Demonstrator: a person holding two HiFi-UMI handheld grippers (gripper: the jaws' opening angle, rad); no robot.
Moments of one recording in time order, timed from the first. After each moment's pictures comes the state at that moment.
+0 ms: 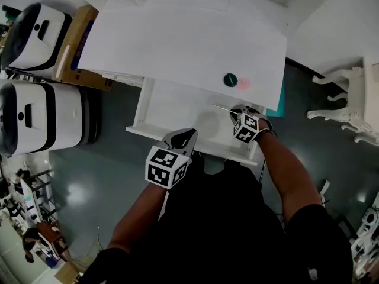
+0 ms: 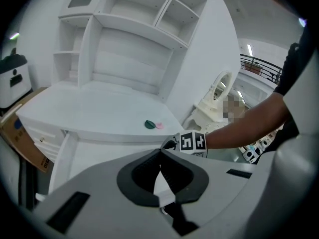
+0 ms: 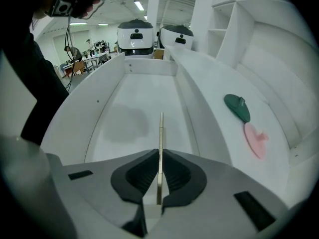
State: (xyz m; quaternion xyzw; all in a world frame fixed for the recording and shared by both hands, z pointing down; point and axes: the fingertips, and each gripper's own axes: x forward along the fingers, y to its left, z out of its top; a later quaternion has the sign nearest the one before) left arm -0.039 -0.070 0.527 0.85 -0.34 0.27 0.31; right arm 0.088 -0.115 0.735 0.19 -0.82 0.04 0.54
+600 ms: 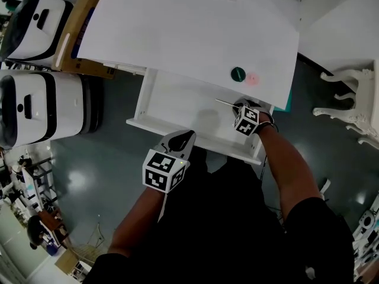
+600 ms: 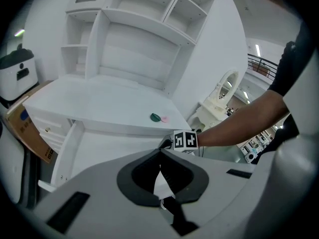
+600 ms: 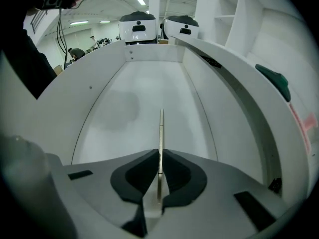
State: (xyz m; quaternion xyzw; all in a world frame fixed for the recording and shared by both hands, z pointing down) left arm -0.058 -0.057 0.542 0.82 -0.35 0.29 0.33; right arm 0.080 -0.116 0.787 0.15 -0.81 0.06 0.56
